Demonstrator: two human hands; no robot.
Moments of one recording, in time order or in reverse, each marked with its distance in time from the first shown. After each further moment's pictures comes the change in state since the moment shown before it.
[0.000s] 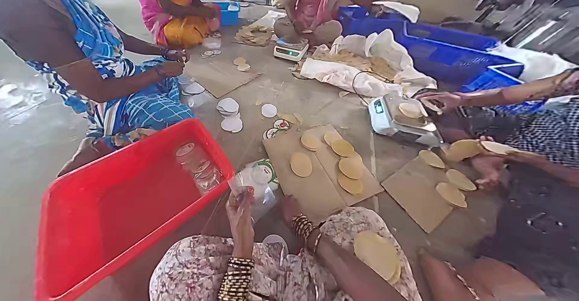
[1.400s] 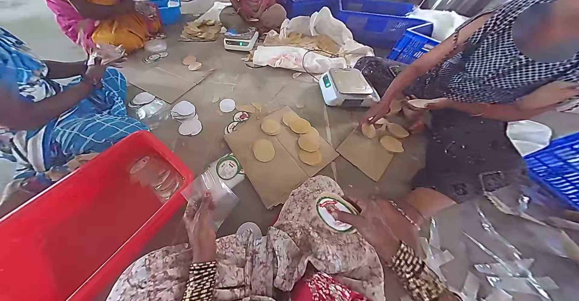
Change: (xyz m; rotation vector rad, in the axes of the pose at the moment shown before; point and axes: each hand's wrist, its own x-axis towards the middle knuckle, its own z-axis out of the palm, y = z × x) left_hand -0.016 -0.003 -0.009 0.172 -0.018 0.018; right_hand -0.256 0.125 -0.094 0.807 0.511 0.375
